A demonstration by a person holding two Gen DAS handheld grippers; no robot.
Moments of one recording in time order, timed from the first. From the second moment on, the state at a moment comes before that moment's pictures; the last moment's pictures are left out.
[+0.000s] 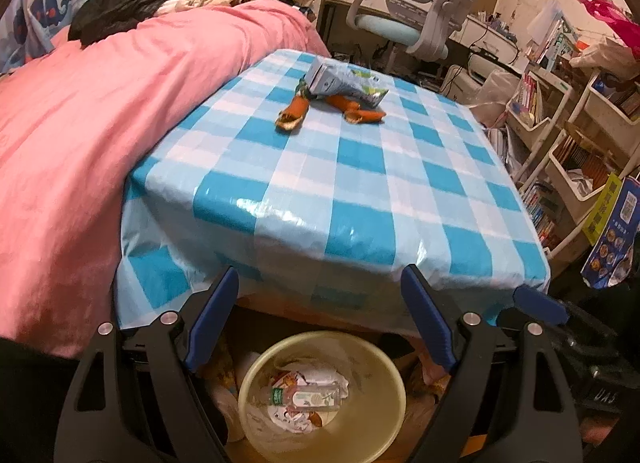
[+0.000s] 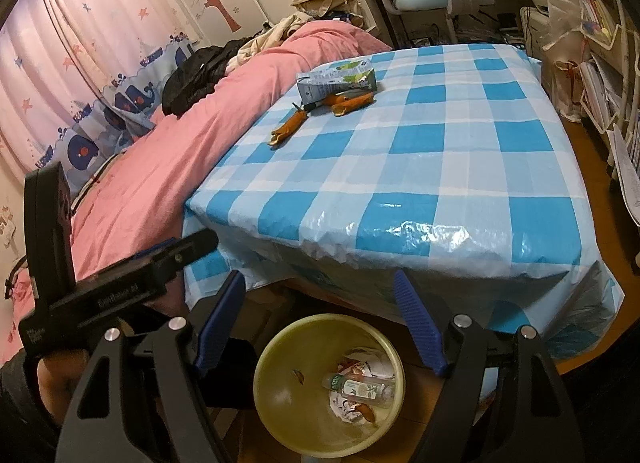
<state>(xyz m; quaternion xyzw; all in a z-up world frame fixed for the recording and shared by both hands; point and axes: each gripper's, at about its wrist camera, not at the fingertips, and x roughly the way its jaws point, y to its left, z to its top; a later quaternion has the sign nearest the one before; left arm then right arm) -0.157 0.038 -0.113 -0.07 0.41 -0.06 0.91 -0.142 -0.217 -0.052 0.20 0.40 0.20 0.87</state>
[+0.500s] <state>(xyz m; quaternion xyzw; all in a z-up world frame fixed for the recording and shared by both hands) -0.078 0.051 -0.084 -0.06 0.38 -0.05 0.92 -0.117 -0.218 -0.047 0.20 0.40 0.21 0.87</state>
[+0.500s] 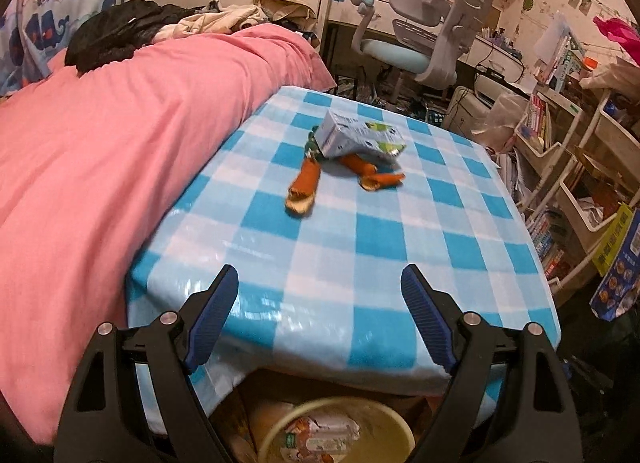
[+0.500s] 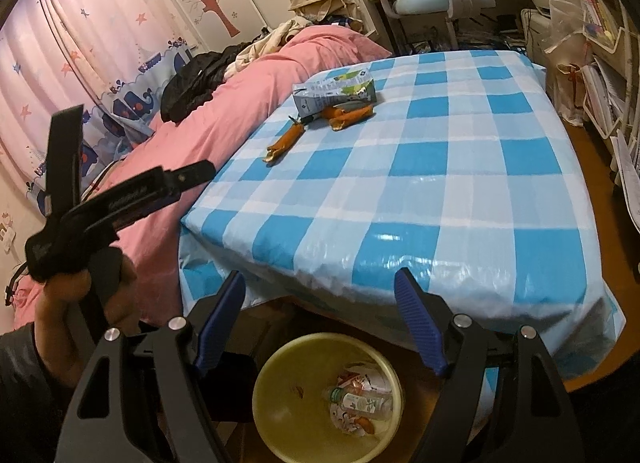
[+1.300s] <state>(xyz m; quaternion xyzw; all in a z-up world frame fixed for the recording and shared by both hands) 0.070 0.041 -0.117 -0.02 0.44 -0.06 0.90 -0.002 -0.203 -0.037 0.15 0.39 0.22 0.88</state>
